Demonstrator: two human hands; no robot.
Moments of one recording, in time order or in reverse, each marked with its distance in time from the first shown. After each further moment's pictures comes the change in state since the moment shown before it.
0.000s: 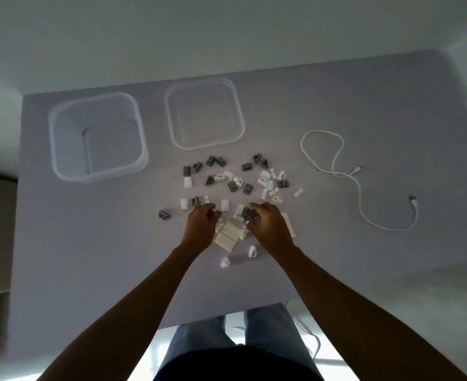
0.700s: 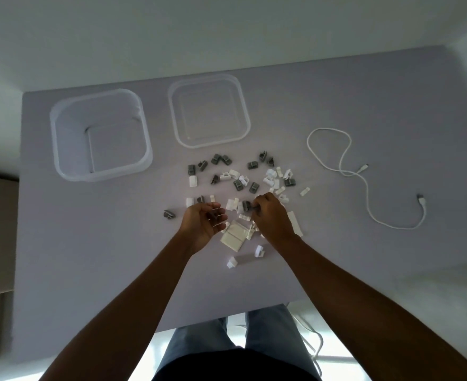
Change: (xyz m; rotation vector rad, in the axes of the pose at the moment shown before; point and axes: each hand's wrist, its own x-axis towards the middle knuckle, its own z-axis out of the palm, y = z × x) left_hand 0.001 0.011 -0.031 -1.261 -0.275 -0.607; right_hand 0.027 -0.009 0.008 -0.077 -0.041 0.064
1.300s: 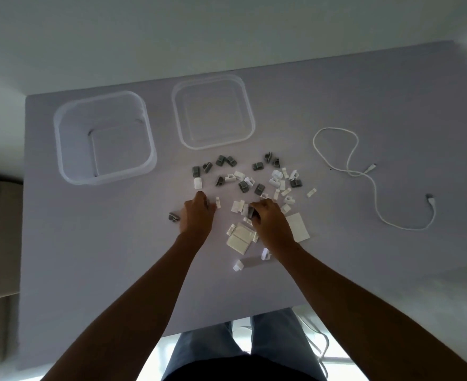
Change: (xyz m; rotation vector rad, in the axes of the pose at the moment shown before) left_hand 0.026 0.010 -0.010 1.364 0.510 0.603; right_hand -0.007 -0.001 0.025 -0.013 0.044 -0.074
